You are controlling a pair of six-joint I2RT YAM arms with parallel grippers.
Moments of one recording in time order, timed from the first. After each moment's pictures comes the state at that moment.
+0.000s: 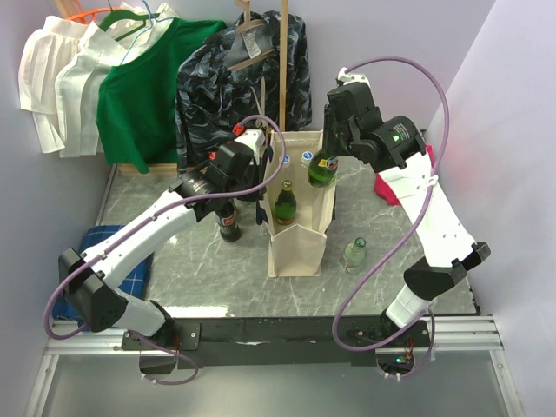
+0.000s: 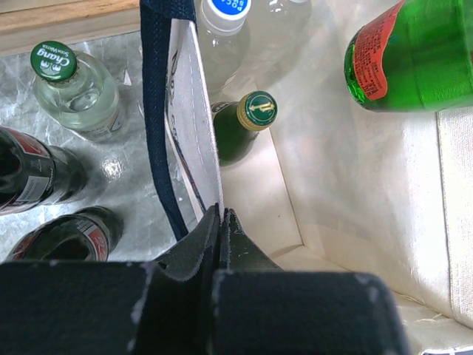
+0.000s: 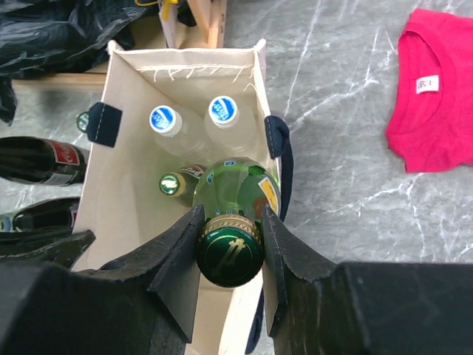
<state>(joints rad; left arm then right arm) -0.73 1.42 1.40 -0.59 -0.13 -0.47 0.61 1.64 2.19 -1.21 0.40 0.40</state>
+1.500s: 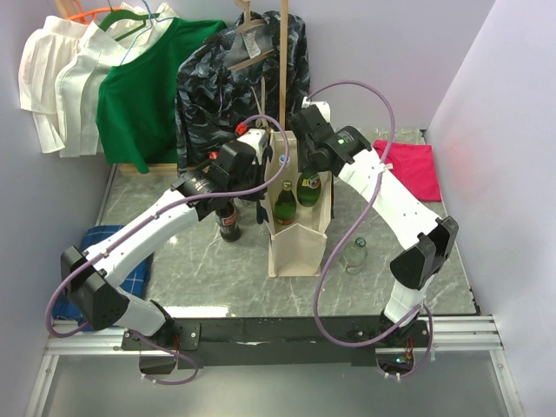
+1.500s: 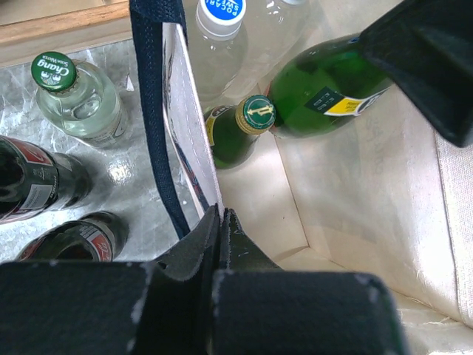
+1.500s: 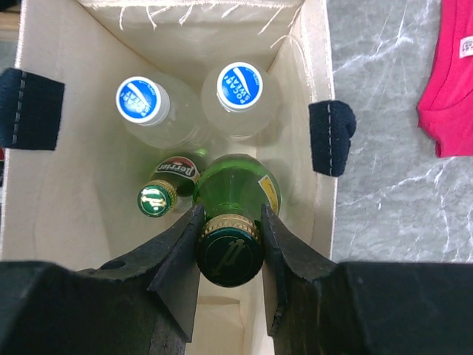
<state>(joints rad) -0.73 1.44 1.42 -0.59 -0.14 -0.44 0.67 1.76 1.96 -1.07 0.45 0.44</state>
